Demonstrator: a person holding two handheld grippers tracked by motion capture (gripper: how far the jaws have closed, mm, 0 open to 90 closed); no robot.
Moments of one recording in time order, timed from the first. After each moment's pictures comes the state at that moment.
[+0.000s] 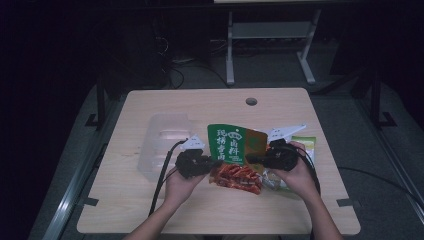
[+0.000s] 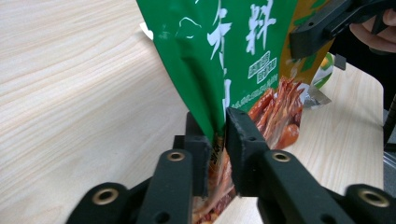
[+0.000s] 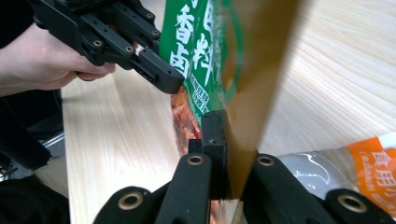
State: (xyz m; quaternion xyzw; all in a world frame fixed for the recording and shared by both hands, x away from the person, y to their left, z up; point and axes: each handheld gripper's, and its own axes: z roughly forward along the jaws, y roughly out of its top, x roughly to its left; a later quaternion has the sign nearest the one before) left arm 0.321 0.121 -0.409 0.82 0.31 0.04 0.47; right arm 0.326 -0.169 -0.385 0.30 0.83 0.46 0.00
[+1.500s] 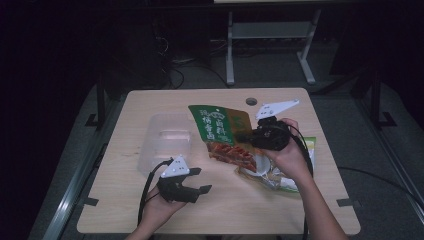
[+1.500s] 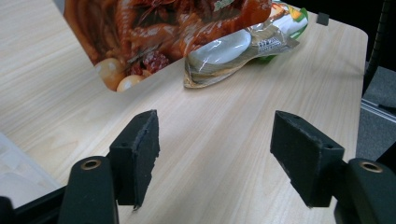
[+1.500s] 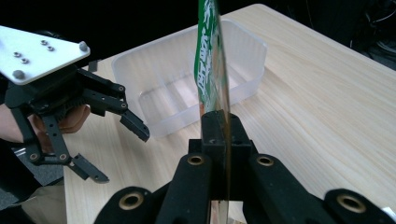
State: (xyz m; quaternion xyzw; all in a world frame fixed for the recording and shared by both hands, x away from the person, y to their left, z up) left arm 0.265 0.160 -0.411 0.85 0.25 0.08 0.46; right arm 0.335 -0.133 -0.309 0.26 0.84 0.47 0.06
